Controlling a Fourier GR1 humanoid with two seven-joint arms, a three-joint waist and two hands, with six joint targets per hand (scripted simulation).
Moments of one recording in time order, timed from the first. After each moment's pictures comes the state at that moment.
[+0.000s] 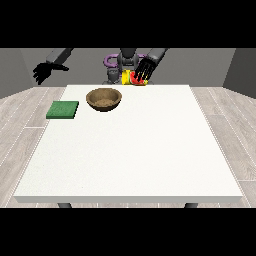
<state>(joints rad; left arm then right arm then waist) -0.67 0.01 -0.34 -0.86 -0.98 0.52 0.11 -0.26 -0.49 -0.41 -0.70 -0.22 0.41 -0.51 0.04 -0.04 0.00</state>
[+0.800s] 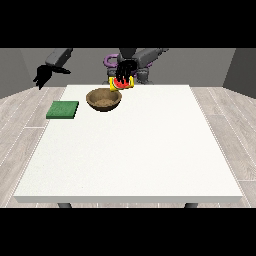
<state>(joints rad) -0.79 0.00 -0.64 -0.92 -1.32 0.40 0.45 -0.48 -0.47 -0.37 -0.66 -0.18 0.33 -0.47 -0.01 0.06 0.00</state>
